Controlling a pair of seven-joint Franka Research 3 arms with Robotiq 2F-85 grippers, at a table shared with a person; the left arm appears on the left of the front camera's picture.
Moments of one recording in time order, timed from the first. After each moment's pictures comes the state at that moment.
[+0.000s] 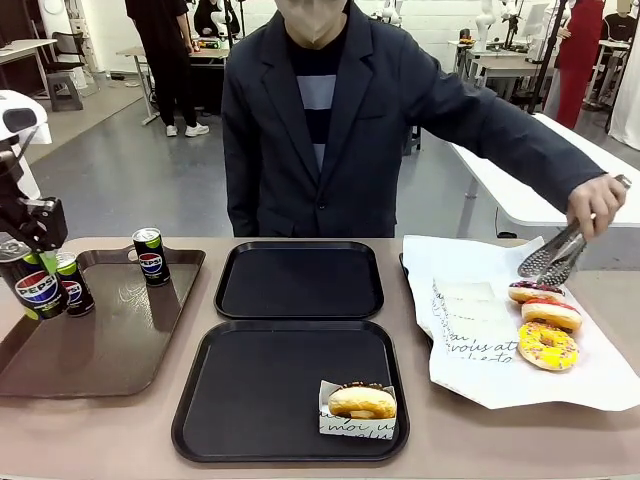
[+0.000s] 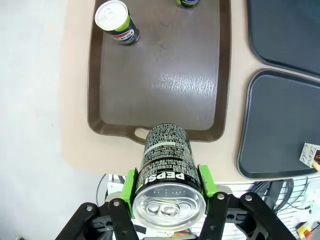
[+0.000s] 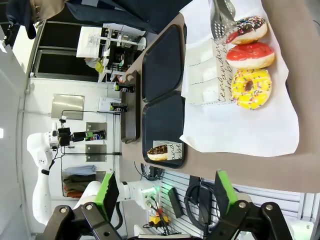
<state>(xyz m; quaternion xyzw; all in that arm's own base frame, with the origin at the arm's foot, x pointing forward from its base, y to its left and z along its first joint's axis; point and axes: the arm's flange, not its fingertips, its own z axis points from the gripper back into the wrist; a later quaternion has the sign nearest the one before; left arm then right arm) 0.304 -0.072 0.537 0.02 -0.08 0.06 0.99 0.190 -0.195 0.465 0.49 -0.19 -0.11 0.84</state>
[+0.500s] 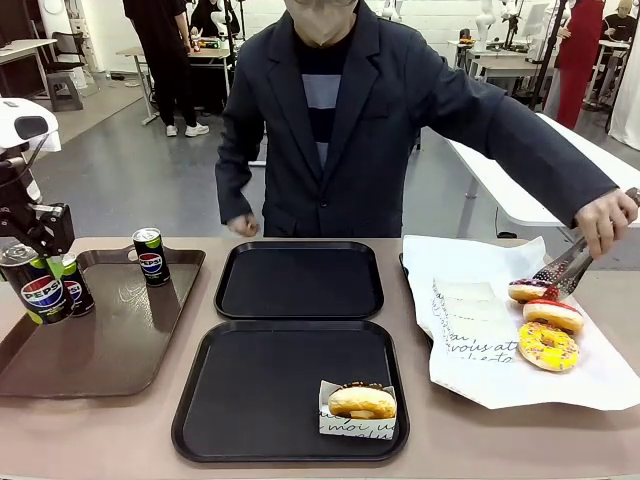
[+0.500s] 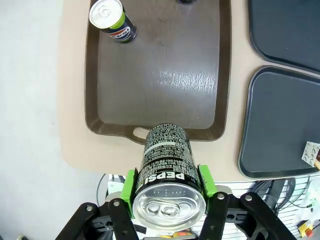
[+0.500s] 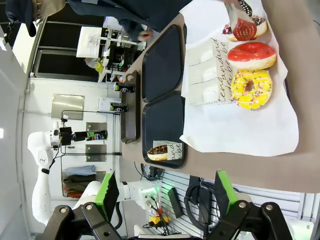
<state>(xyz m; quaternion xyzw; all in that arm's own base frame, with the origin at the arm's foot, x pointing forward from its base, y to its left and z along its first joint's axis) 0.308 -0.075 0.532 0.02 -0.07 0.06 1.00 0.190 -0.195 0.465 0.49 -0.19 -0.11 0.84</state>
